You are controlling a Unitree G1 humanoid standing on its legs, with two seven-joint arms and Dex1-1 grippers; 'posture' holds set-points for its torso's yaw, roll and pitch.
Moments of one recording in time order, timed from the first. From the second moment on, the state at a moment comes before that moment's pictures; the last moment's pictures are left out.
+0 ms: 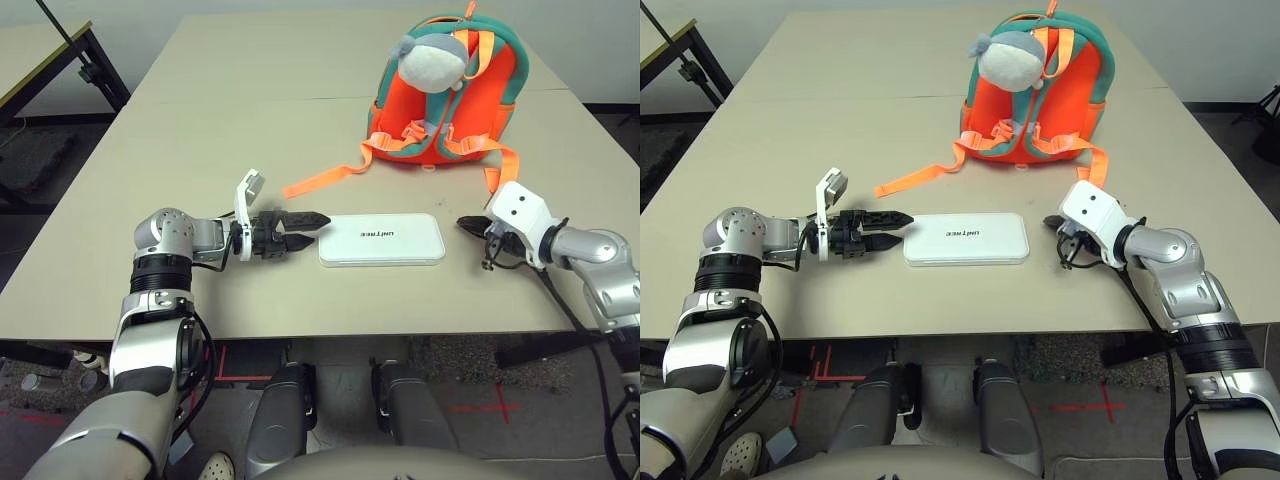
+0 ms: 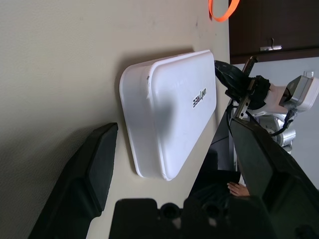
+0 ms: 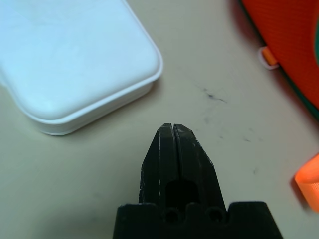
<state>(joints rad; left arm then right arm) -0.75 0.36 0.26 0.57 -0.78 1.46 -0.61 -0.32 -0.73 0.04 0.16 0.02 0.12 0.91</state>
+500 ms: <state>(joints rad) -0.75 0.36 0.26 0.57 -0.77 1.45 -0.61 -0.34 -0.67 0.11 0.10 0.04 0.18 0.97</state>
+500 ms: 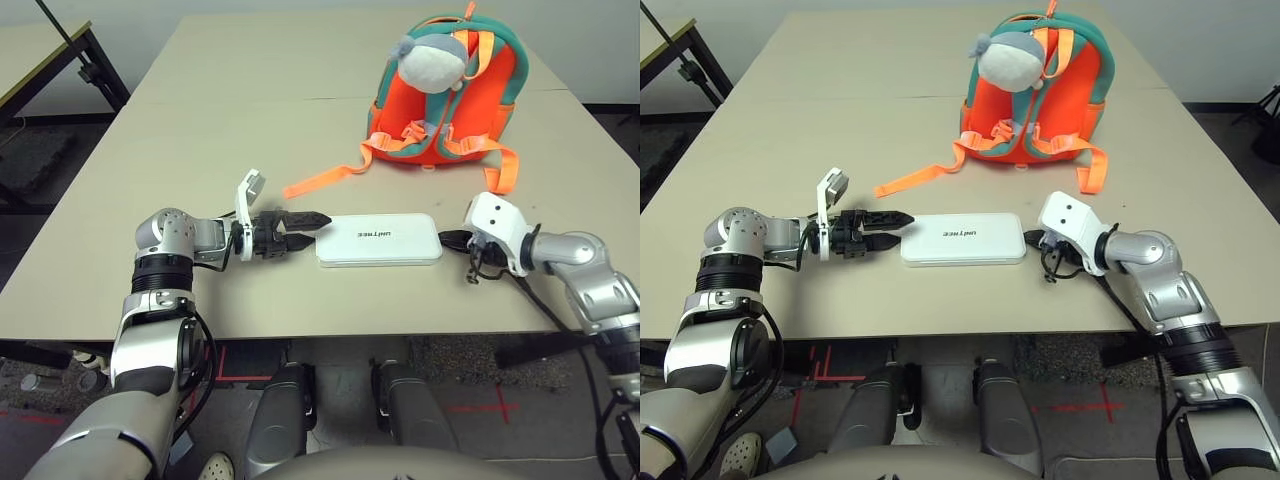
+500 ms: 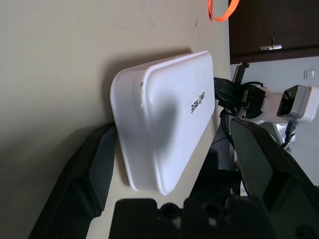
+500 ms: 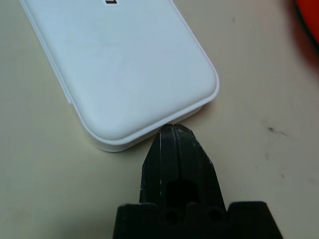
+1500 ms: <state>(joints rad) -0.74 0.35 0.30 0.57 -0.77 1.43 -0.66 -0.38 -0.57 0.14 0.04 0.02 0.26 0.91</state>
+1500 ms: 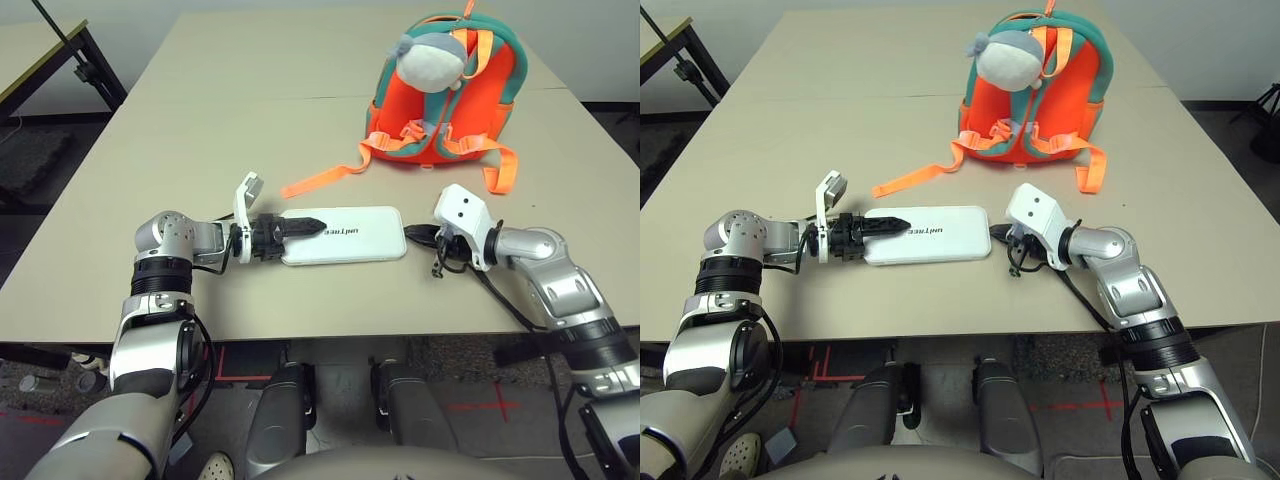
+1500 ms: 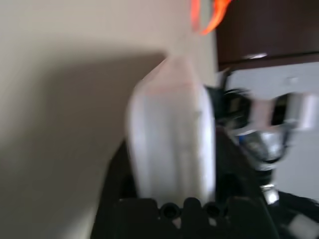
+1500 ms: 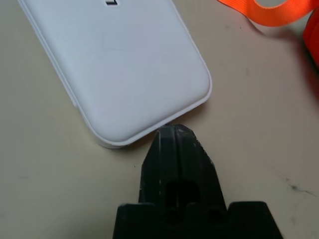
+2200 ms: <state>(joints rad) -0.83 0.46 0.44 0.35 -0.79 1.38 -0.57 -0.42 -0.61 0.13 0.13 0.01 0.26 0.87</state>
